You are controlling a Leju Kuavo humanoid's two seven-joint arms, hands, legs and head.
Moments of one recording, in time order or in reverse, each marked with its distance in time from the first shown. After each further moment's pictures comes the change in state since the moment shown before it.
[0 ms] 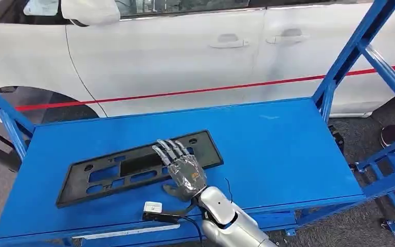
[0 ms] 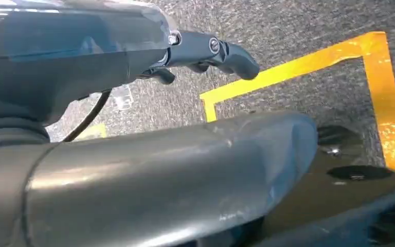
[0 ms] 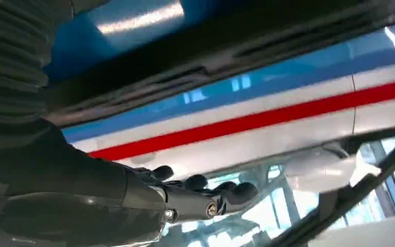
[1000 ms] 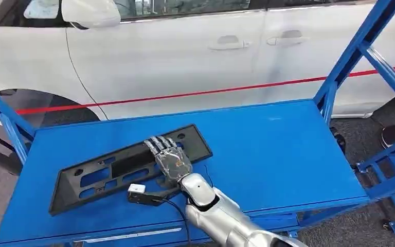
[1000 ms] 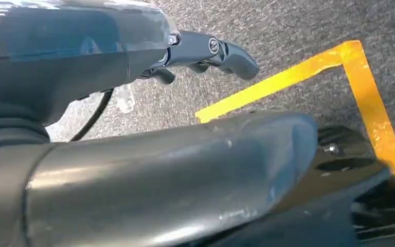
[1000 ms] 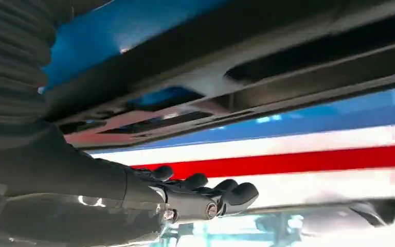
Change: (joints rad) left arm -0.028 0.003 -0.048 0.000 -0.071 -0.019 0.037; right arm -0.204 0.151 0.025 0.326 -0.025 0.104 0.145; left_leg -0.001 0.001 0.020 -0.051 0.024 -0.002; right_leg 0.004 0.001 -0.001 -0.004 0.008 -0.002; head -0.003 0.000
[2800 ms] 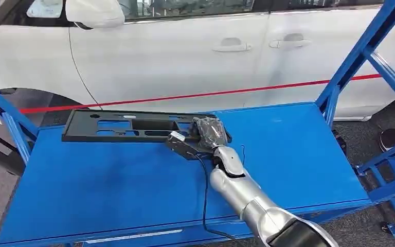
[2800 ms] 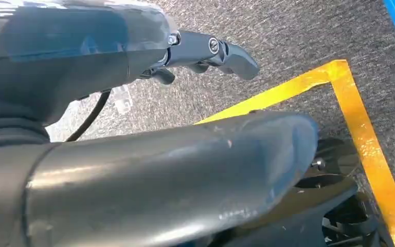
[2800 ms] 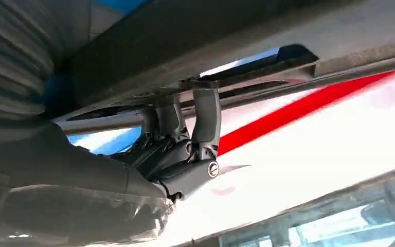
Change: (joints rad) left arm -0.012 0.006 -0.015 0.000 0.008 0.021 -0.010; right arm -0.088 -0.076 -0.315 0.028 -0.309 -0.070 -0.131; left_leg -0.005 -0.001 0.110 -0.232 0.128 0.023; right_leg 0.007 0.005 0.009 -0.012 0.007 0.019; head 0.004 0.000
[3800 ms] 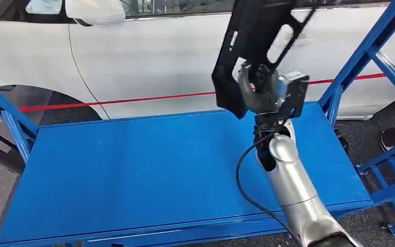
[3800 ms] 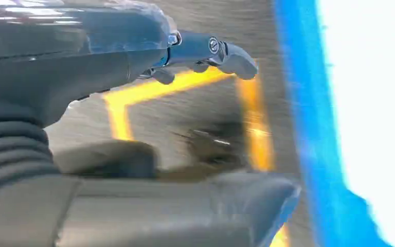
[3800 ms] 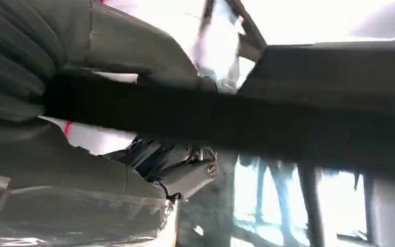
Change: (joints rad) left arm 0.019 0.006 0.086 0.000 0.170 -0.109 -0.472; right arm 0.113 -0.239 -0.175 -0.775 -0.989 0.264 -0.228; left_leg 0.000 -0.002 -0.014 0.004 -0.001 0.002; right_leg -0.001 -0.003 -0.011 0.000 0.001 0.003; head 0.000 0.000
